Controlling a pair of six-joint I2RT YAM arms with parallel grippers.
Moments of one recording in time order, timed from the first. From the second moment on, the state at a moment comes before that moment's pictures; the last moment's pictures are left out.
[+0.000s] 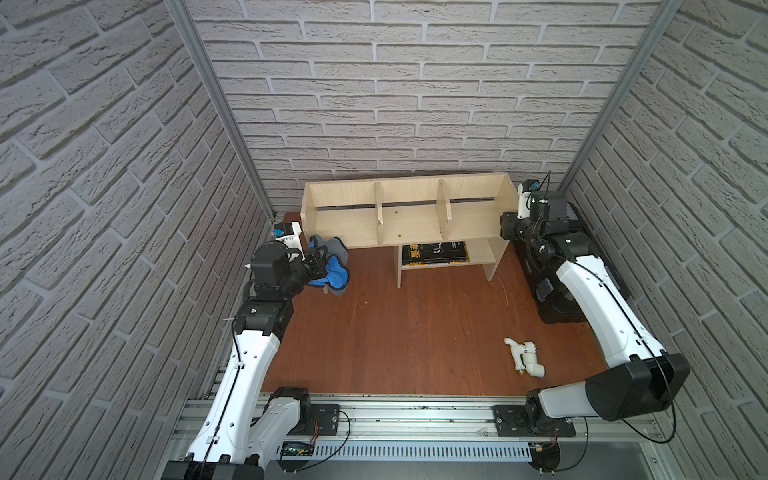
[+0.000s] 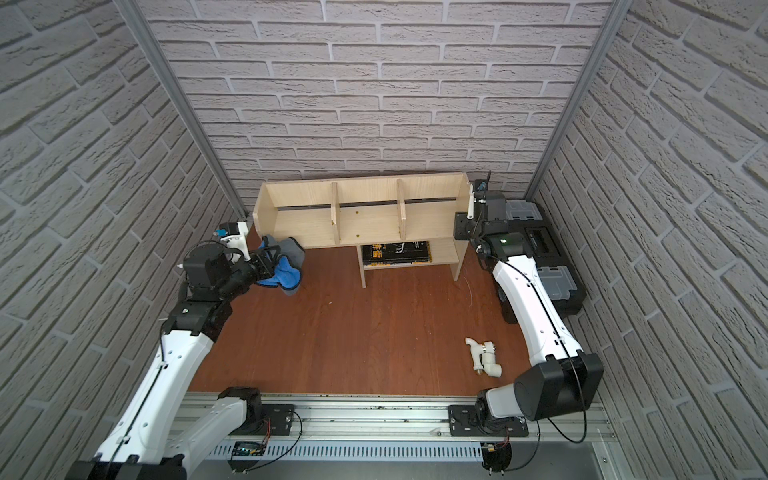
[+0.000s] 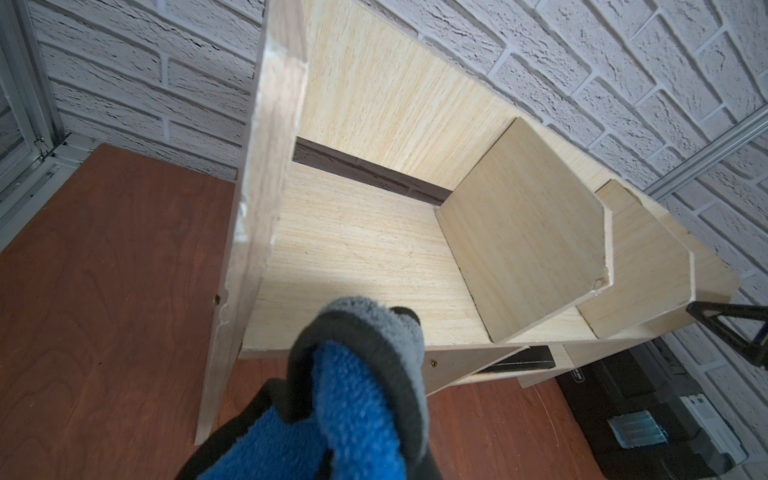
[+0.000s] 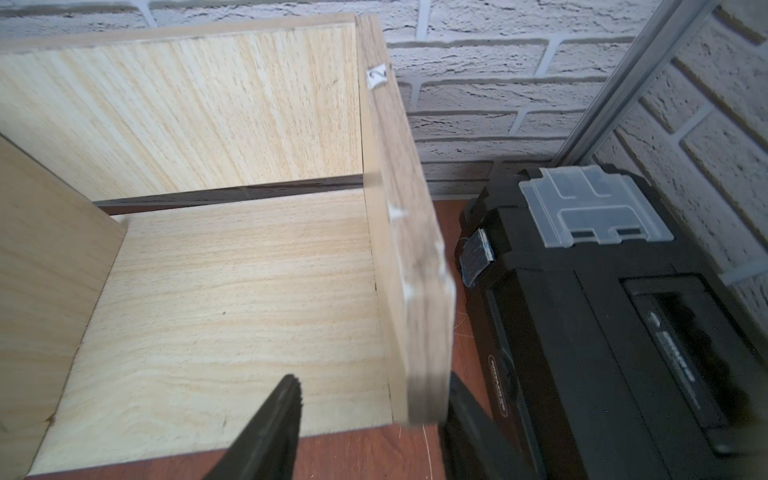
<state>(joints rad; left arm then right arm) 0.04 0.92 0.91 -0.33 0.29 -0.44 0.07 1.45 1.52 -0.63 0.14 0.10</state>
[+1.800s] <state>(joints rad) -0.24 1.26 0.93 0.03 -0.06 -0.52 0.03 1.37 1.37 -0.59 0.09 0.09</state>
